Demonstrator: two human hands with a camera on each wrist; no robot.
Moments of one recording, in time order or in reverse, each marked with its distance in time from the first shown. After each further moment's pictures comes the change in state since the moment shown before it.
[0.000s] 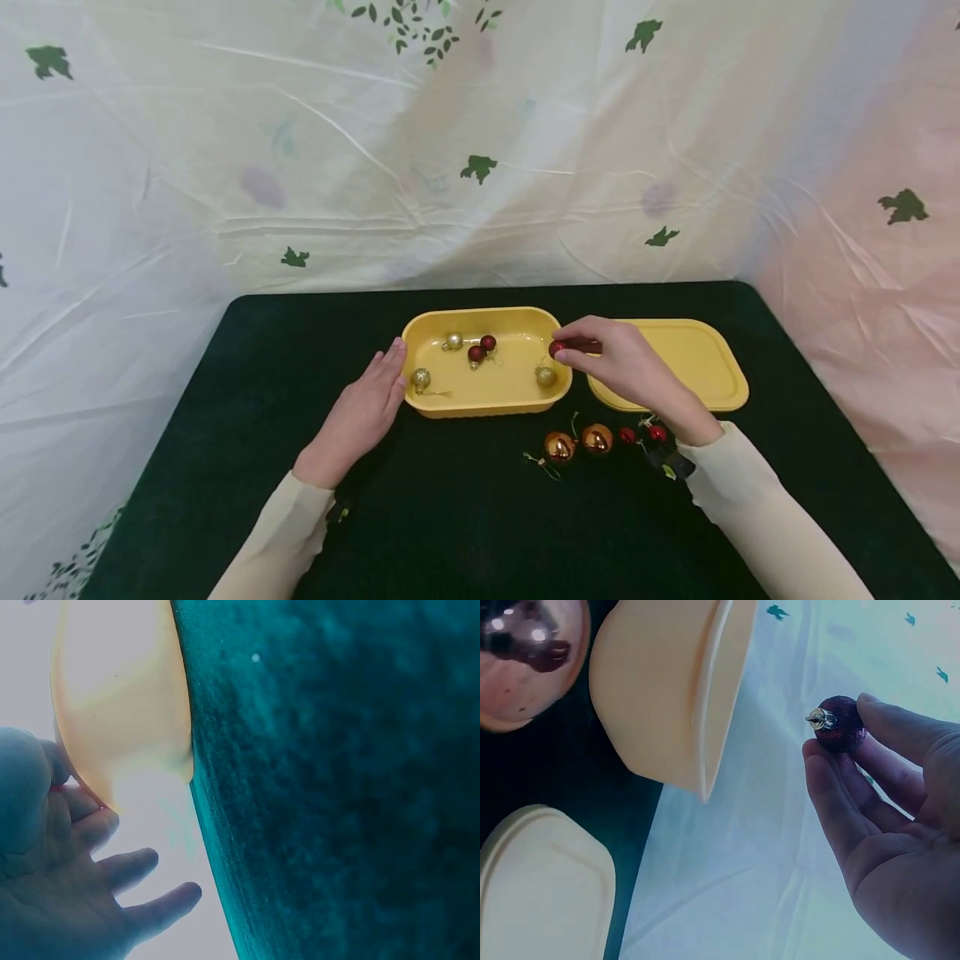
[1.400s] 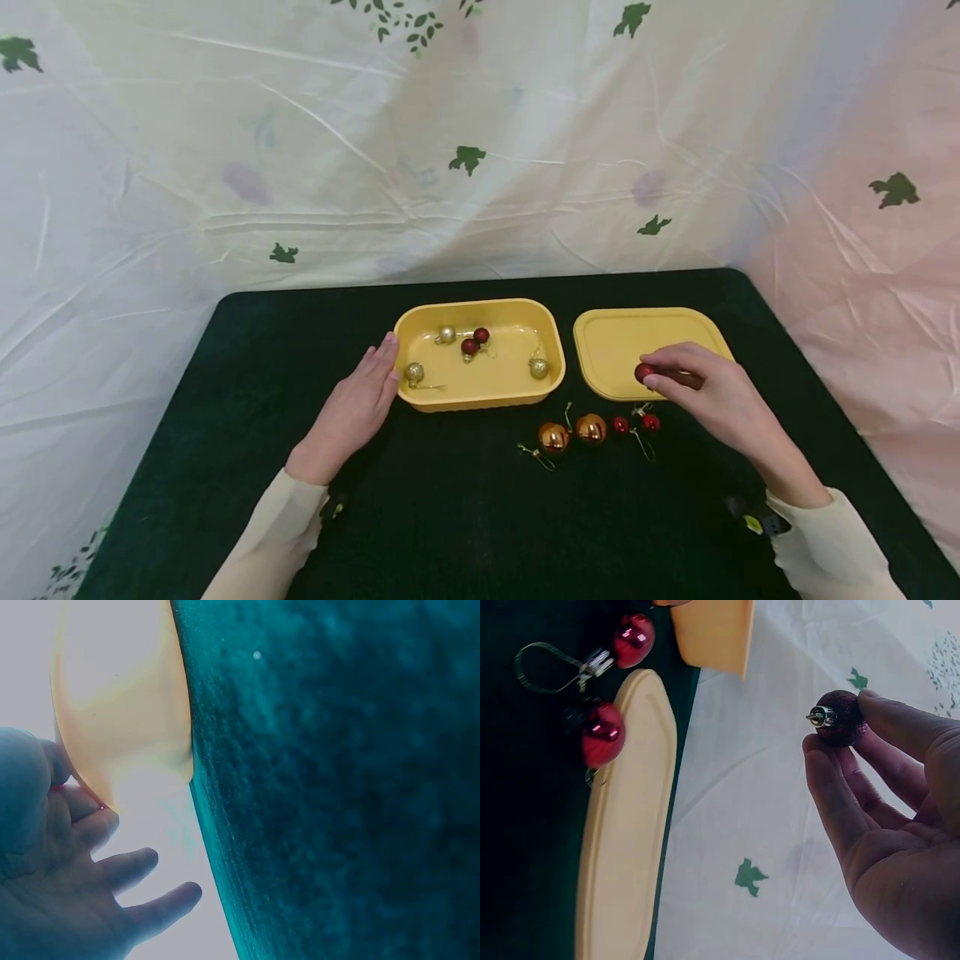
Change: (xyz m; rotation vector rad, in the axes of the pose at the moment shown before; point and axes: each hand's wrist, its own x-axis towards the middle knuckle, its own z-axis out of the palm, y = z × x) left_hand 0.003 -0.001 0.001 0.040 -0.009 0.012; right_hand -0.097 0.051 -0.037 0.004 0.159 0.088
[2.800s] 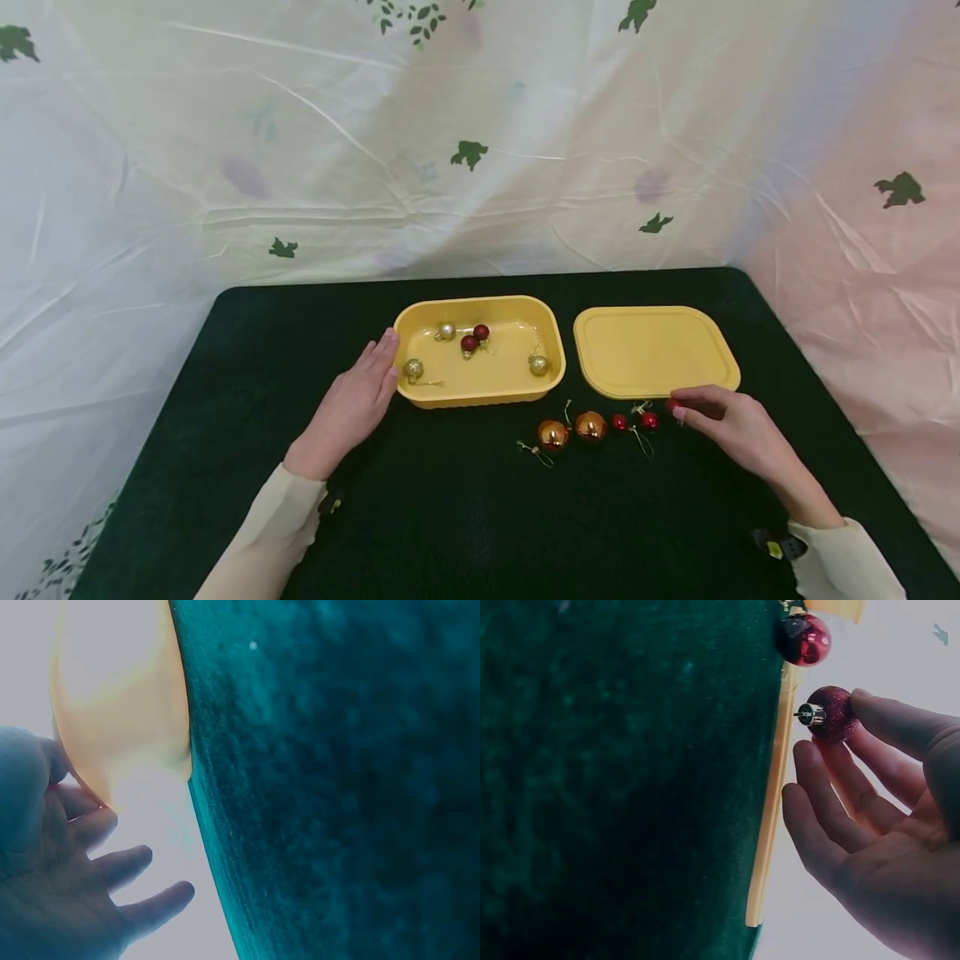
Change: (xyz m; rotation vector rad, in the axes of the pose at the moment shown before) left_hand 0.000 0.000 -0.001 0.019 0.010 0.013; right_hand -0.035 0.075 0.003 -0.086 -0.121 0.245
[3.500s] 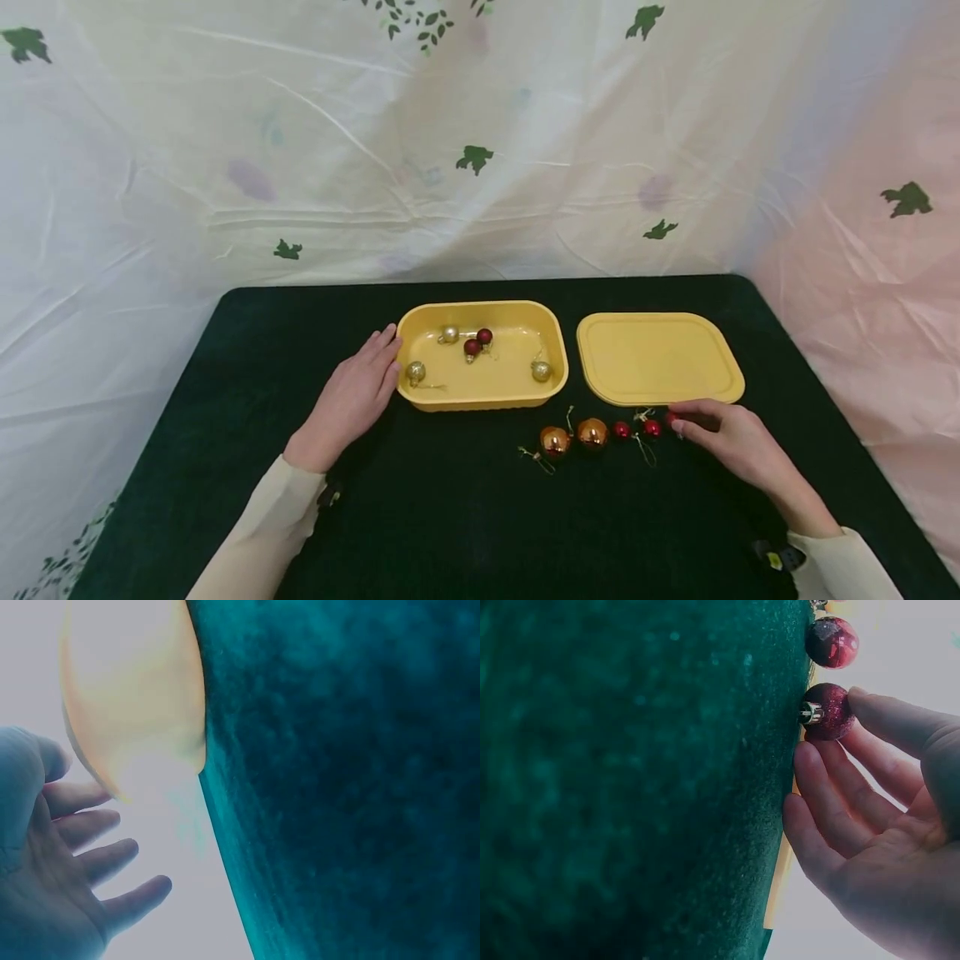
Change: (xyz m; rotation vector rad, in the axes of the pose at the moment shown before) left_hand 0.008 0.000 -0.009 0.044 0.066 0.035; right_hand 0.004 0.003 0.009 -0.058 -0.038 0.010
